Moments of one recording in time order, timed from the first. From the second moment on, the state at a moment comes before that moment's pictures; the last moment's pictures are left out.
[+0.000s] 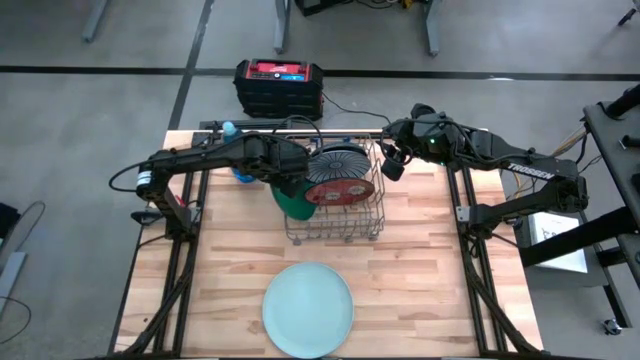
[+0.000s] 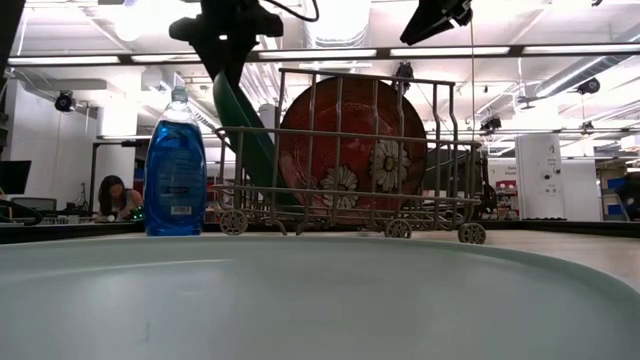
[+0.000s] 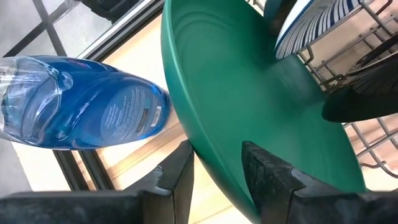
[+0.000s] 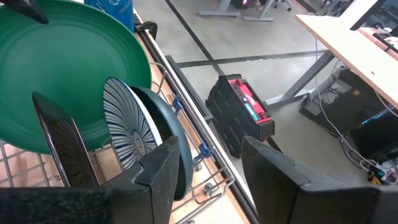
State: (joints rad) left arm 0.12 1.73 1.82 -1.57 -0.42 -0.84; right arm -0.23 1.19 1.30 -0.66 0.39 -0.13
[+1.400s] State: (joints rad) left arm 0.13 1.80 2.05 -1.57 -0.42 -0.64; right arm -0.23 1.19 1.29 -0.68 0.38 -0.05
